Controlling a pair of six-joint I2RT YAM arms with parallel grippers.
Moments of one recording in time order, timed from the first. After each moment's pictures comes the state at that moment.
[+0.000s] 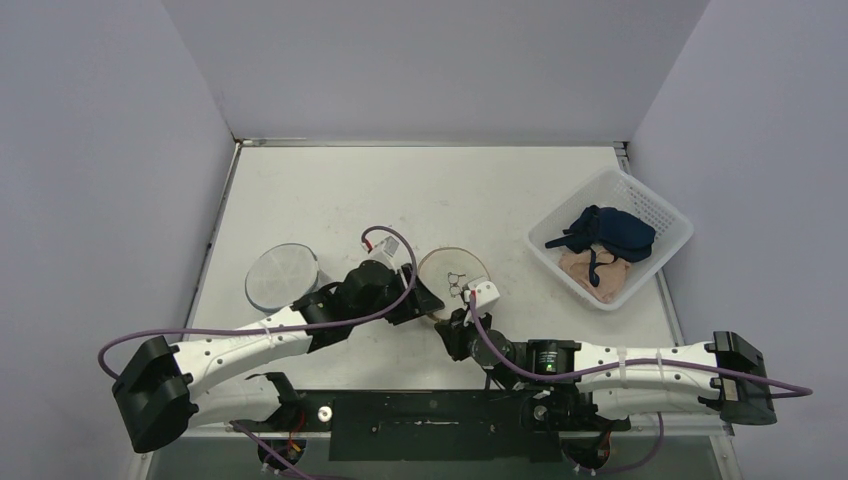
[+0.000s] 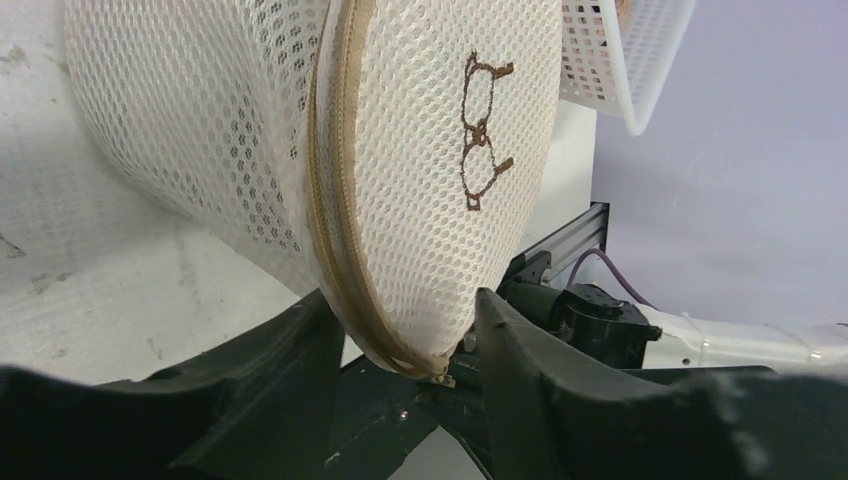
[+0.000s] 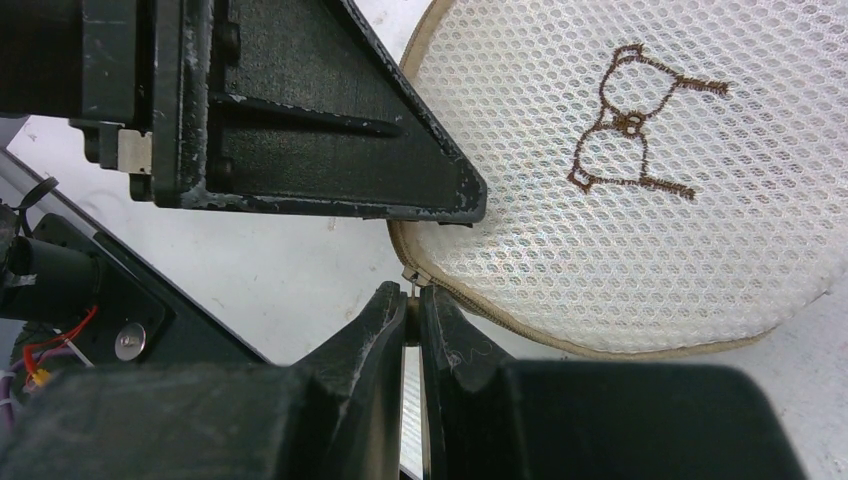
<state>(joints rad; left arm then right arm) -0.95 1.13 0.67 -0.09 0.00 -1.15 1.40 0.97 0.52 -0.02 0.65 0.62</state>
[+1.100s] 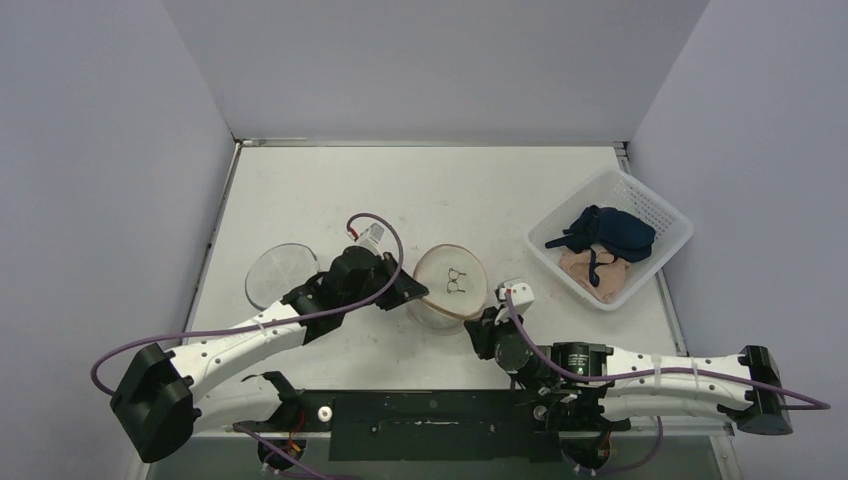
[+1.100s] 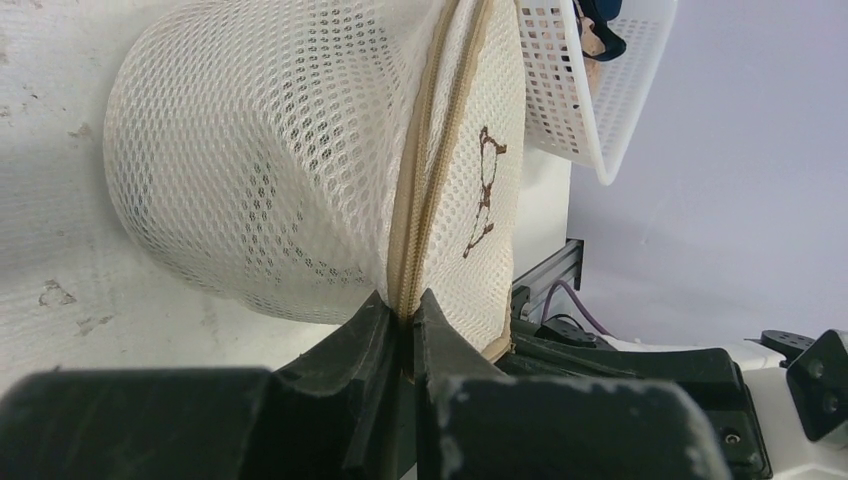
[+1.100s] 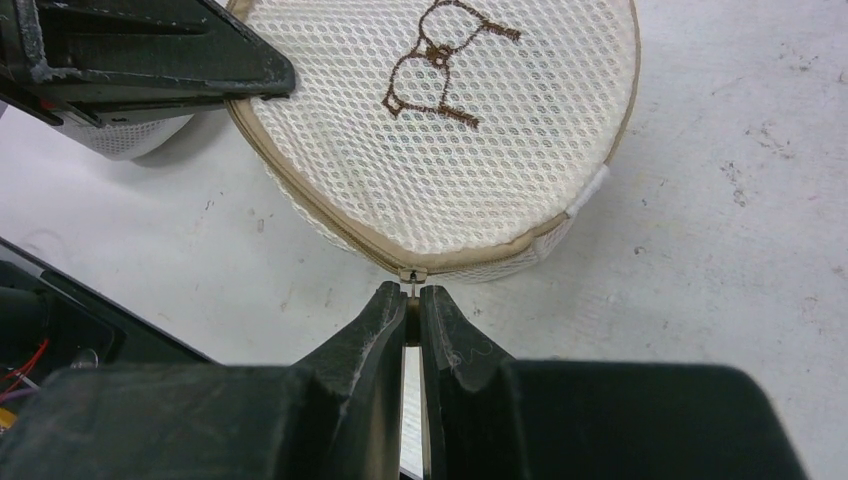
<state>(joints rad) -0.82 1.11 0.67 -0.06 0.06 -1.13 1.40 0.76 0.49 -0.30 0.76 0.75</state>
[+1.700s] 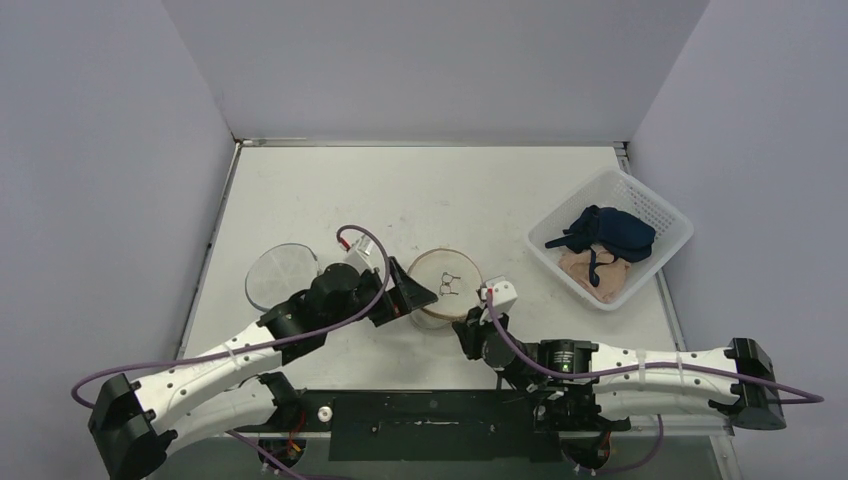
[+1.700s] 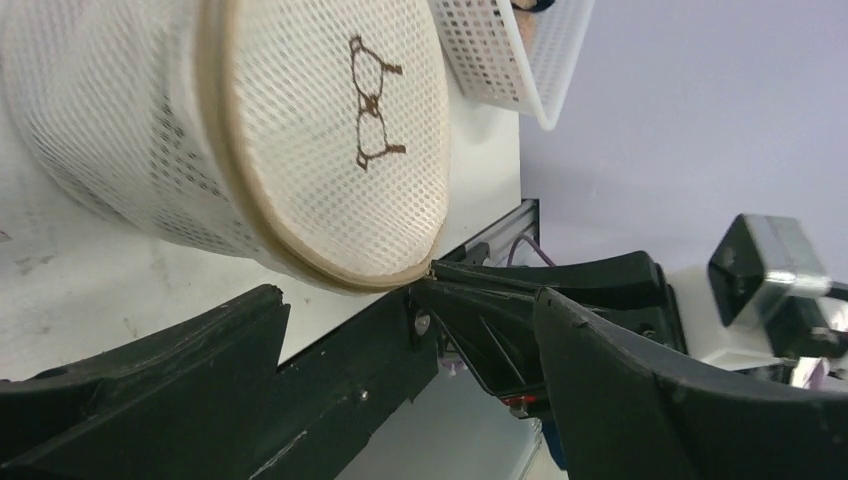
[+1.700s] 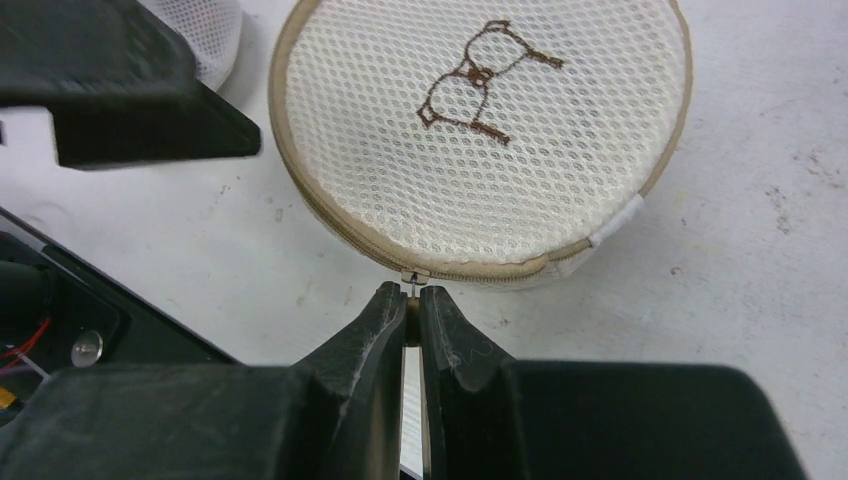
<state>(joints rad) -0.87 0.90 0.61 -0.12 0.06 -1.16 1.40 0.84 0.51 -0.23 0.73 0.70</state>
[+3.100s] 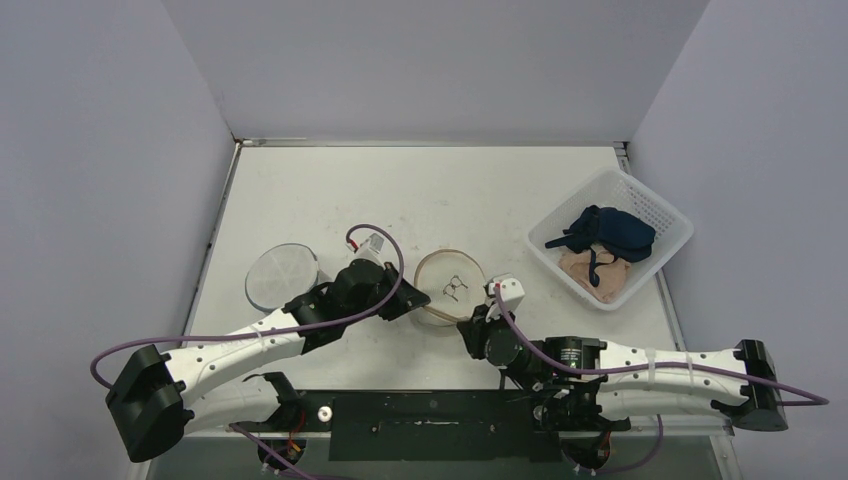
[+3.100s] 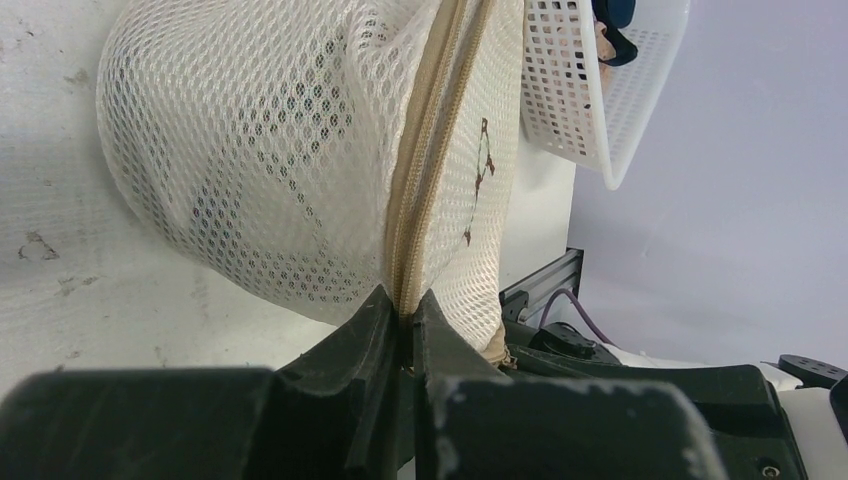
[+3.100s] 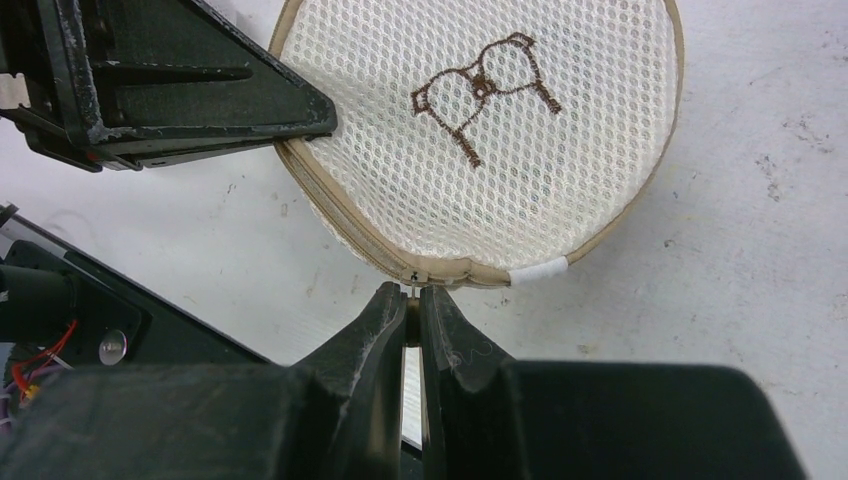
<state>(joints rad) -0.91 1.08 0.64 -0.09 -0.05 -1.21 1.40 0.84 0.58 -0.36 0.71 0.78</state>
